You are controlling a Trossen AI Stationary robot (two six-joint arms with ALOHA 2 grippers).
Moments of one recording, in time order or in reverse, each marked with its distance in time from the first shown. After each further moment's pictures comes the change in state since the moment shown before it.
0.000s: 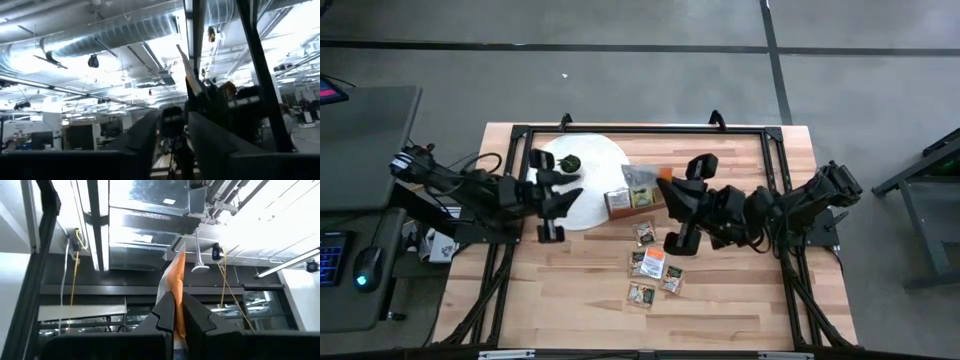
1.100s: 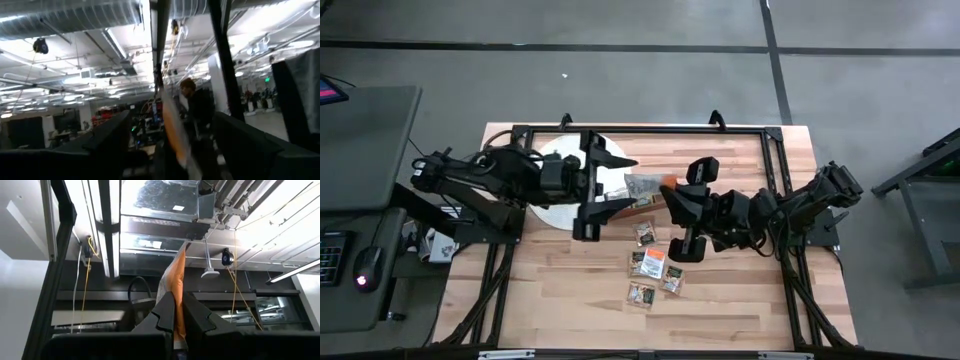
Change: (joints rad) left arm 0.162 0.371 0.660 -0.464 0.301 -0.228; right arm 0.011 0.001 0.002 0.009 -0.040 0.004
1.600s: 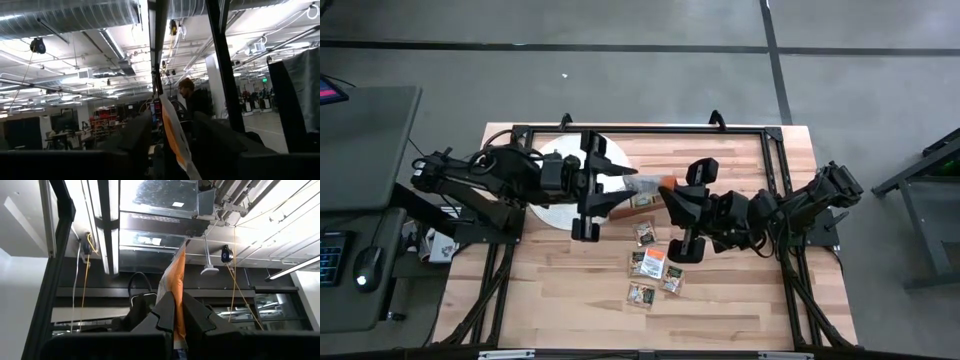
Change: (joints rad) left arm 0.000 0.002 0.004 -0.002 0.015 -0.009; right arm 0.007 0.000 0.000 -0.010 0.013 0.001
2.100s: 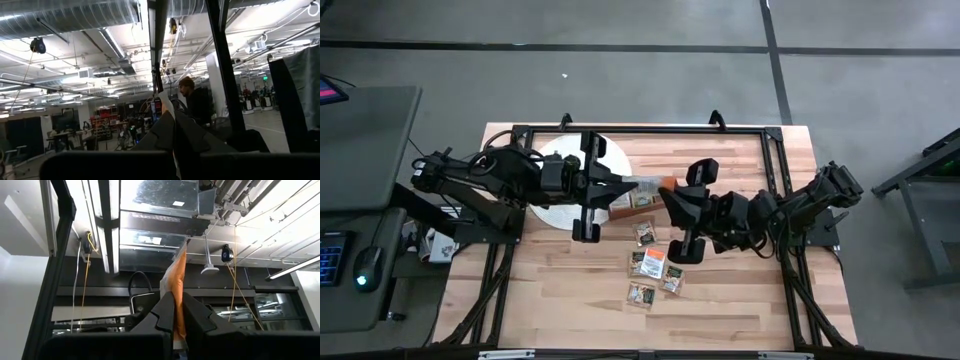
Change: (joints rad) left arm 0.000 0.000 -0.001 -0.005 -0.005 0.010; right arm 0.004 0.000 0.000 -0.006 0.003 -0.003
